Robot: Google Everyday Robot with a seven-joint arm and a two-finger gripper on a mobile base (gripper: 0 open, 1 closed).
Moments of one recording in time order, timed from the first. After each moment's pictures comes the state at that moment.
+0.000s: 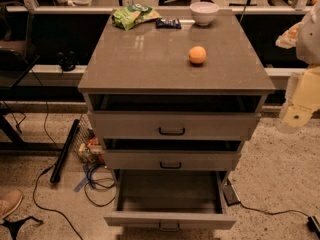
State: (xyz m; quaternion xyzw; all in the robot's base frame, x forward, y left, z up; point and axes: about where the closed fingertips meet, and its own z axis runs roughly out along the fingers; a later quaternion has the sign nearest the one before) arm 0.438 -0.216 0.978 -0.60 0.78 -0.04 0.16
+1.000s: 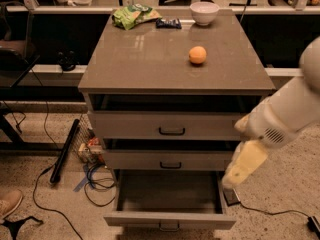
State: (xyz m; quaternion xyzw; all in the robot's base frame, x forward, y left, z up) arm 0.418 -0.173 0.804 -0.52 0.83 0.17 0.14
